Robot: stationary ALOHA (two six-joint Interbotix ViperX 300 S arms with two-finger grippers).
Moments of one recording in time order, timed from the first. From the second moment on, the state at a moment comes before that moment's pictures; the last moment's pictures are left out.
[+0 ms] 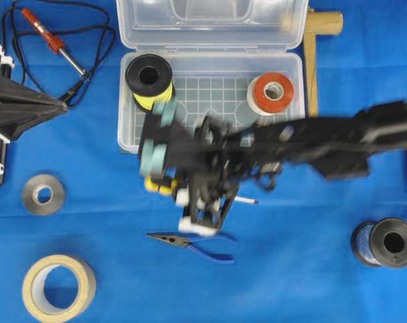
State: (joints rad) left arm 0.03 -1.00 1.18 -0.03 -0.30 0.00; right arm 0.13 0.23 0.05 0.02 0.71 0.45
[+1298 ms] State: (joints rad) left arm 0.04 -1.03 1.20 -0.03 -0.29 -0.02; right arm 0.18 0.40 0.00 -0.07 0.78 0.48
